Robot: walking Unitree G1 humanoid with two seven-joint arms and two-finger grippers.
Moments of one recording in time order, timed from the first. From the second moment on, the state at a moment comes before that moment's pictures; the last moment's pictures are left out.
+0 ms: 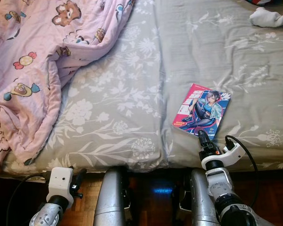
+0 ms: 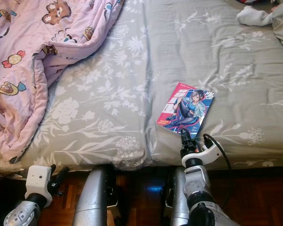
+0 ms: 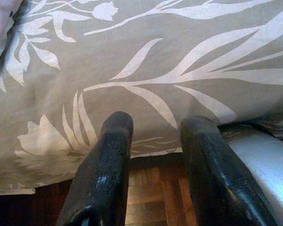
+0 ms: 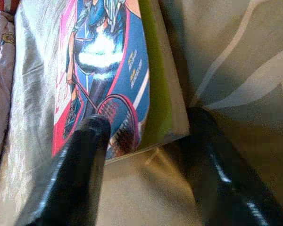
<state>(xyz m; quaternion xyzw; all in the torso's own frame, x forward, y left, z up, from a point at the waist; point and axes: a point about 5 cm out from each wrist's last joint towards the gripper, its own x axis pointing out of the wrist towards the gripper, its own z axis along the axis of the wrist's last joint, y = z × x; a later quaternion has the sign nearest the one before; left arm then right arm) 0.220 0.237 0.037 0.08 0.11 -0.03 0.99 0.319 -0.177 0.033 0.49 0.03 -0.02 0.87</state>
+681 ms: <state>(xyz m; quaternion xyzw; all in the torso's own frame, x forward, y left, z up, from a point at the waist) 0.231 0.228 0.031 0.06 0.11 -0.03 0.99 0.321 -0.165 0.036 0.46 0.03 0.01 0.89</state>
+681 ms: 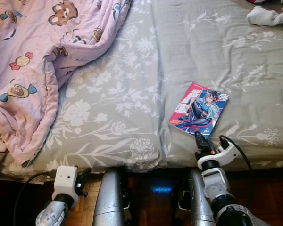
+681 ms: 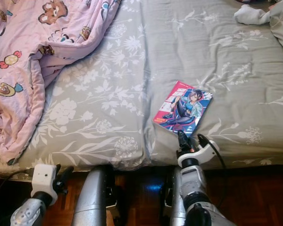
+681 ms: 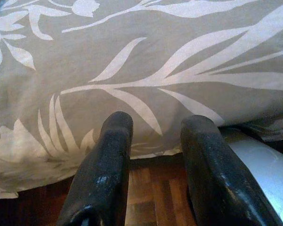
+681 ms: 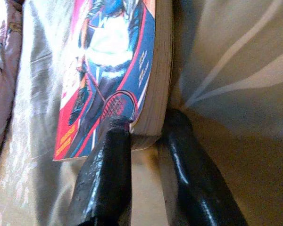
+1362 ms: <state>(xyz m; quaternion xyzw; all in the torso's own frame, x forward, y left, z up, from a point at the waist) 0.247 0.215 0.007 0.04 0.14 -0.01 0.99 0.320 -0.196 0.080 0.25 -0.09 -0.03 0.96</state>
